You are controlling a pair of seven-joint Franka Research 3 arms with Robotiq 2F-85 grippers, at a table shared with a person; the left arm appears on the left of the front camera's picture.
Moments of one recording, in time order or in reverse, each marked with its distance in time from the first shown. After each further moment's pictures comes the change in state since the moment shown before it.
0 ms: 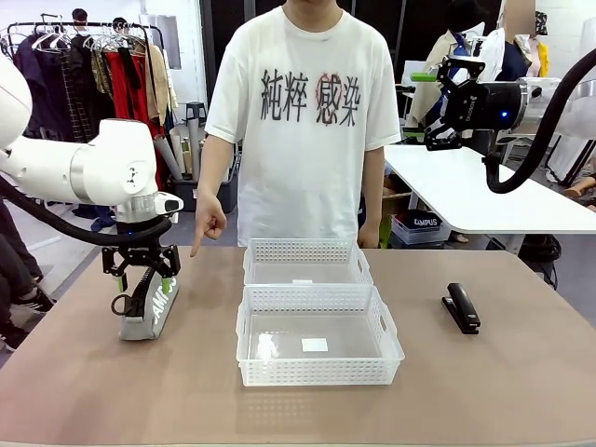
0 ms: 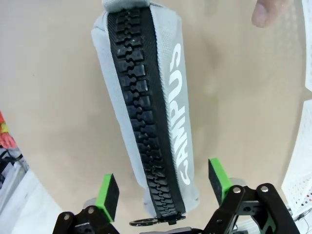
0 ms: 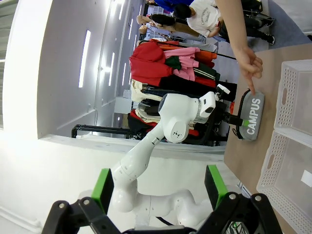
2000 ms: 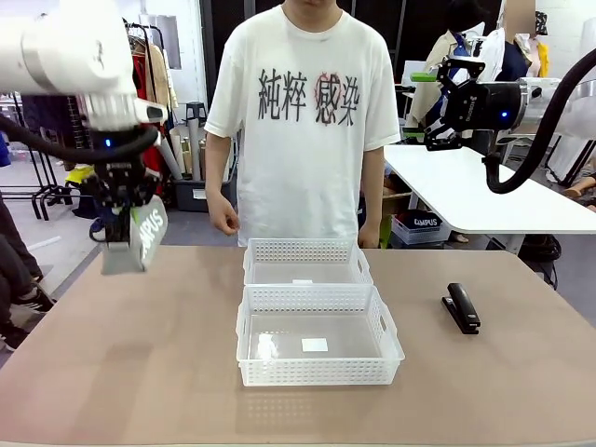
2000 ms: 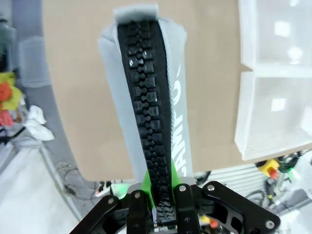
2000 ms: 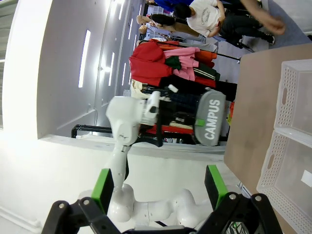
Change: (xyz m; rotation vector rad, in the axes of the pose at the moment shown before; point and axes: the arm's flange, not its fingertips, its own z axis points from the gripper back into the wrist) left arm -0.048 -0.002 0.201 -0.044 -0.027 0.105; right arm 0.000 0.000 0.000 0.000 0.000 -0.001
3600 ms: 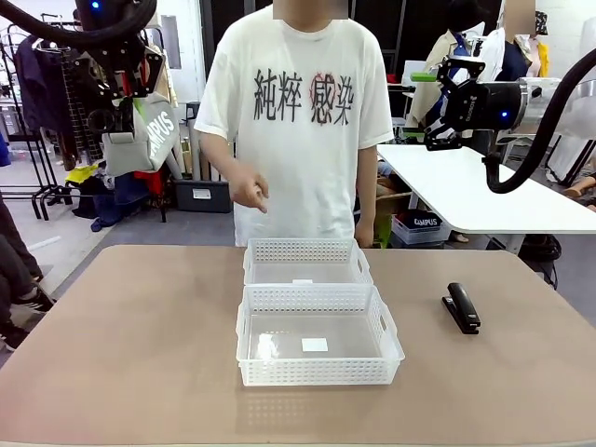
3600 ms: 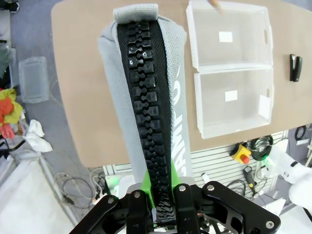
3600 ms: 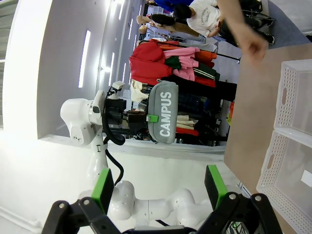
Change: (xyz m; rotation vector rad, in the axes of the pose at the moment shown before) left arm -0.019 -0.029 0.160 -0.072 -0.082 -0.042; right arm 0.000 0.000 0.000 0.000 0.000 0.000
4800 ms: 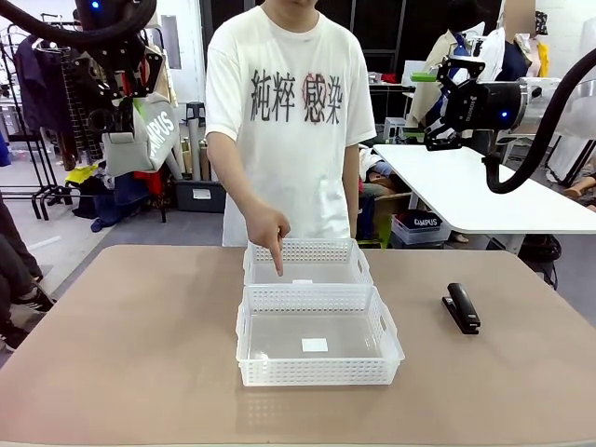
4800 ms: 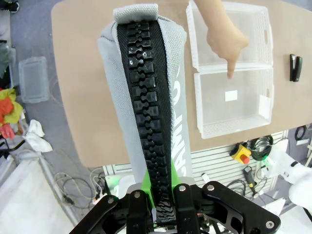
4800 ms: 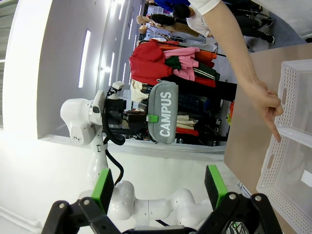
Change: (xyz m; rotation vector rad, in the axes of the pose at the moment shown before) left arm 0.000 0.000 0.000 0.000 0.000 0.000; right arm 0.000 0.000 0.000 0.000 0.000 0.000
